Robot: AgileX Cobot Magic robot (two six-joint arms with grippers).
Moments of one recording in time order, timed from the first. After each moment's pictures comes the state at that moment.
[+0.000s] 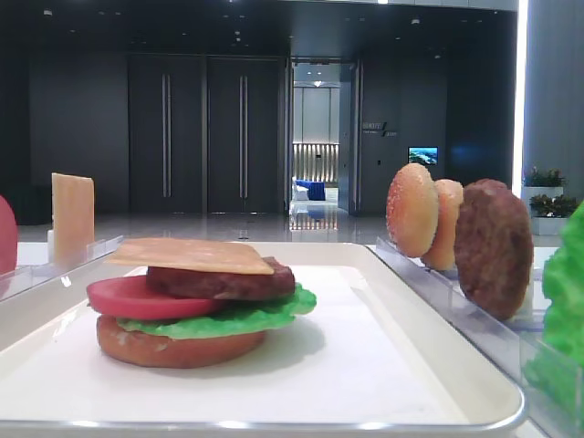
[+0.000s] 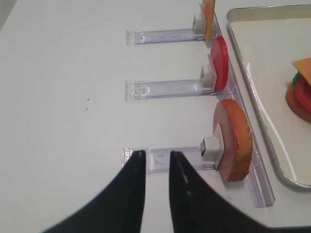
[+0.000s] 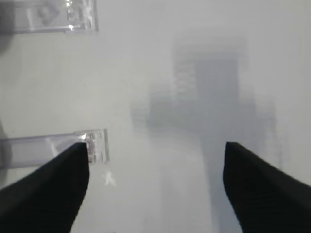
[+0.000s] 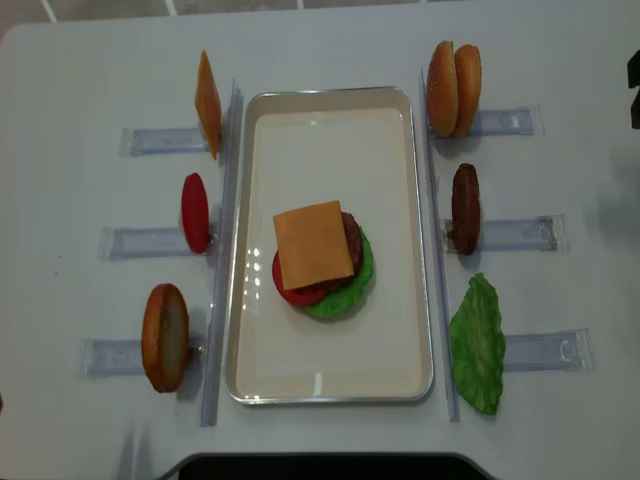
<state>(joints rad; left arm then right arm) -0.02 -0.01 -0.47 0.06 1.11 0.00 -0.09 1.51 -1.24 0.02 1.08 -0.08</state>
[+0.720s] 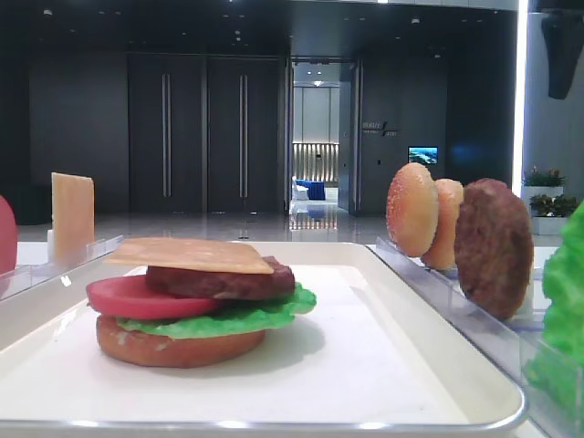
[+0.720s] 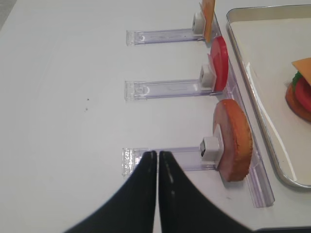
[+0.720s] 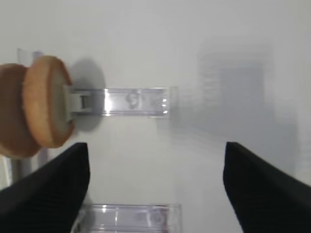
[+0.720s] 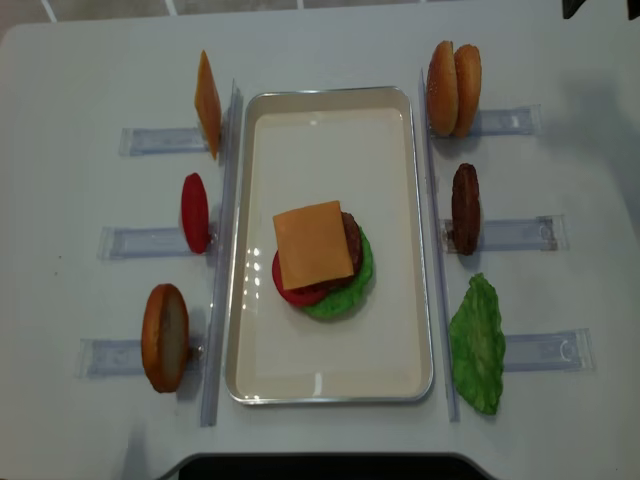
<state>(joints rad) -0.02 -0.01 -0.47 0.06 1.11 0.00 0.04 1.87 -1.76 0.10 1.22 -0.02</state>
